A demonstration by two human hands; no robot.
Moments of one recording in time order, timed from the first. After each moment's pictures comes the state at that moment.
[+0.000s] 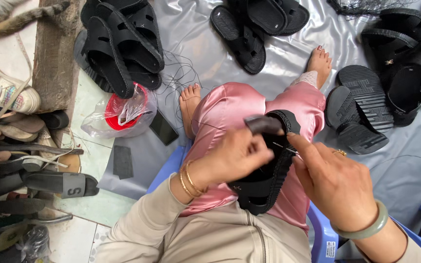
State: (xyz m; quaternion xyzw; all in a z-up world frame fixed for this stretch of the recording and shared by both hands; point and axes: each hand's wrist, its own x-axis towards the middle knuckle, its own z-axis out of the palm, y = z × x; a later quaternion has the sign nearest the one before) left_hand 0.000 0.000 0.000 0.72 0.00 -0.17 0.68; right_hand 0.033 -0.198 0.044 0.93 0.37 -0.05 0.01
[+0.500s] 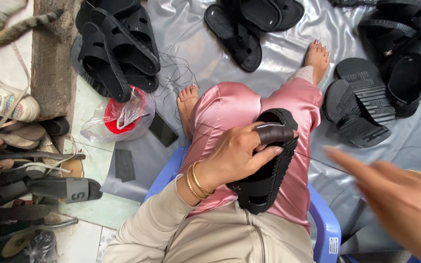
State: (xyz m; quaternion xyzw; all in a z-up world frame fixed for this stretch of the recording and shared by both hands) left_hand 0.005 -0.012 -0.006 0.78 -0.11 -0.03 0.62; right_hand 0.046 -0.270 0.083 0.90 0.29 -0.26 0.21
